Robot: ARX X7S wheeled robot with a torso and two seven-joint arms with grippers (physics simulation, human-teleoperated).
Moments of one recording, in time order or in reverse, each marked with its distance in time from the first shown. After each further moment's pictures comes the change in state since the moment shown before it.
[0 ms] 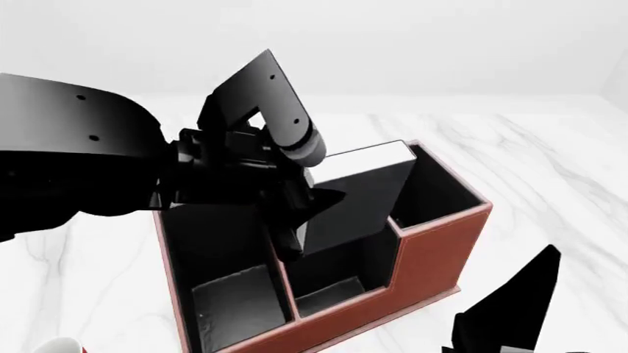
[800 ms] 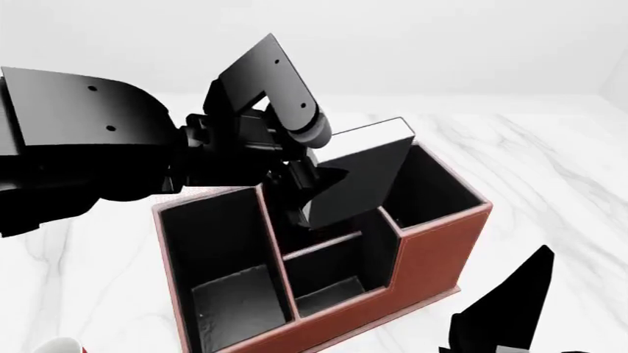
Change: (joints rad) left arm 0.001 0.031 0.020 -0.049 0.103 0.064 0.018; right arm 0.002 0.010 -0.015 0.007 -0.004 0.001 0.013
